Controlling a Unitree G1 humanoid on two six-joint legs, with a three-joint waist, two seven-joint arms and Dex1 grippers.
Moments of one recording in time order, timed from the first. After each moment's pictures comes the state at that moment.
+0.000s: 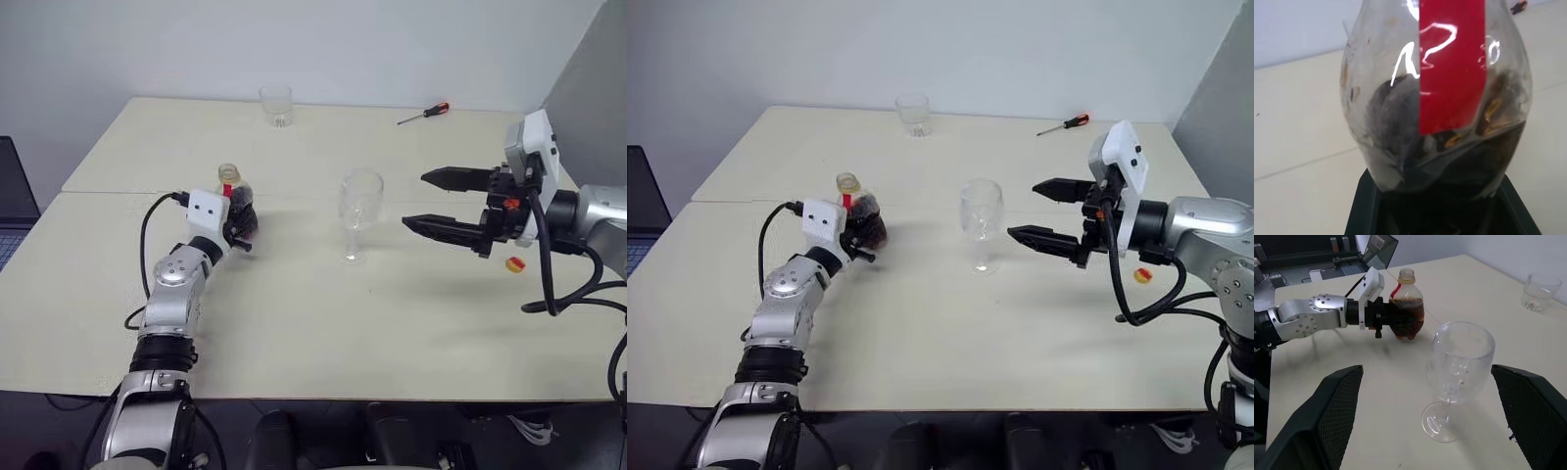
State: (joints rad) left arm -0.55 0.41 0.12 0.35 -0.15 0.10 -0.43; right arm -0.62 -0.87 -0.15 -0.44 0.88 0.97 0.76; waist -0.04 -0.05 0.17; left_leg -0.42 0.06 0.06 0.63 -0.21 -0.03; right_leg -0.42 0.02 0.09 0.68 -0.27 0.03
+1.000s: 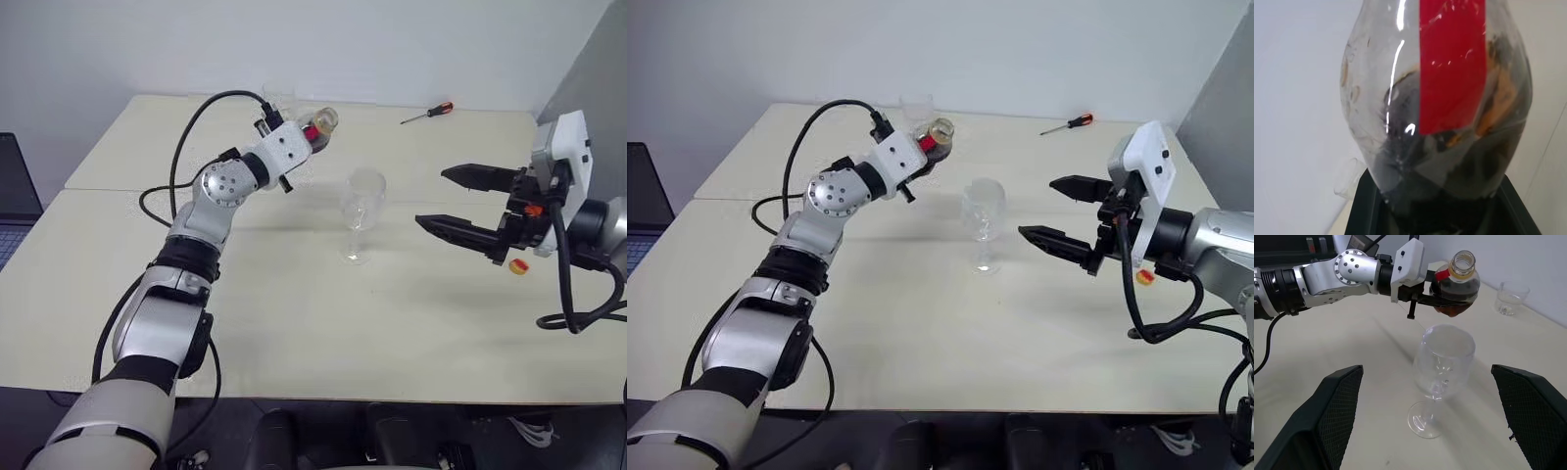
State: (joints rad) left arm -1.08 0.43 -0.19 0.84 0.24 -0.35 -0.49; right arm -0.53 -0.90 -0.27 -0.59 0.97 0.99 0.61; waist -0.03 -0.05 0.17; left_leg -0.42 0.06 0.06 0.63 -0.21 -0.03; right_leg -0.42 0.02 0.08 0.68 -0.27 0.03
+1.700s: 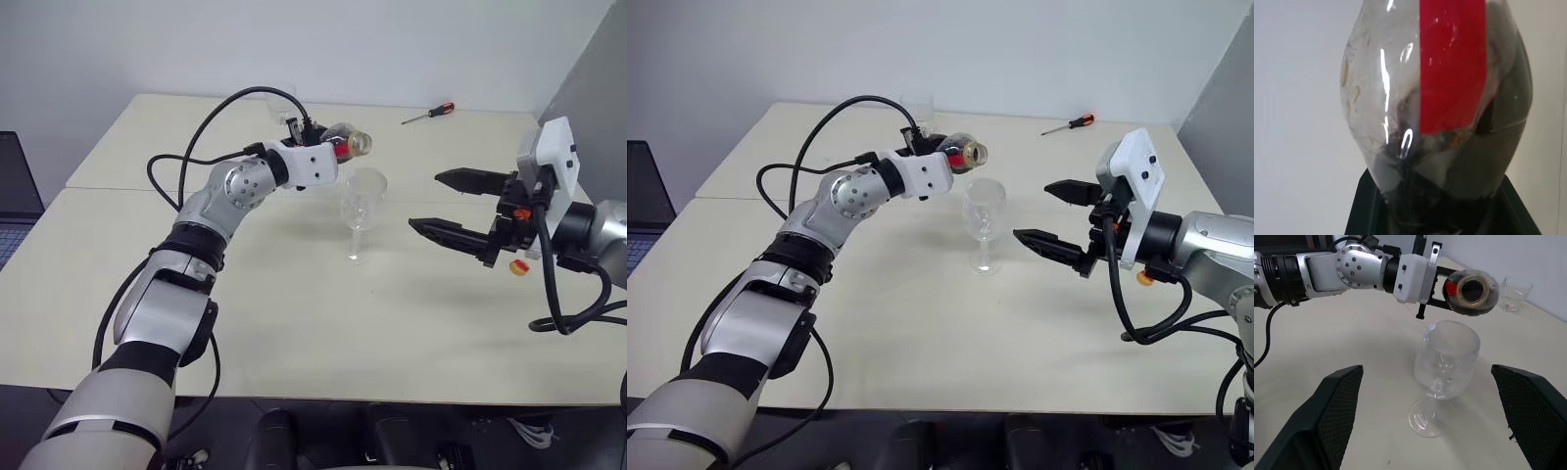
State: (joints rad) left arm -1.16 0.44 -0.32 0.94 0.48 -0.59 -0.35; right arm -0.54 -0.90 -0.23 -0.59 0.96 0.99 0.59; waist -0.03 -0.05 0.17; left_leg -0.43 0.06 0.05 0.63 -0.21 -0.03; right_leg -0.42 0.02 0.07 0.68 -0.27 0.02
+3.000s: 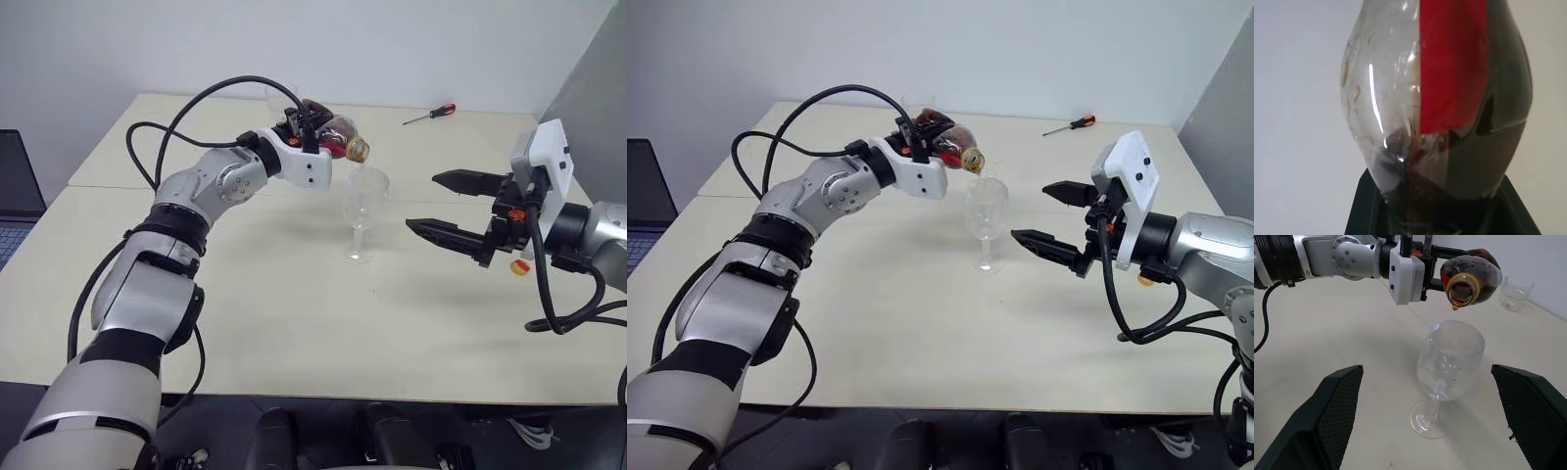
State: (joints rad) left arm -1.26 0.53 -0.43 1.05 0.72 -0.77 -0.07; right arm -0.54 -0.89 -0.21 -0.59 0.96 0.99 0.57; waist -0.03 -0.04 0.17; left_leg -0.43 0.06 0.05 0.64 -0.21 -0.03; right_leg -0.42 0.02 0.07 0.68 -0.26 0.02
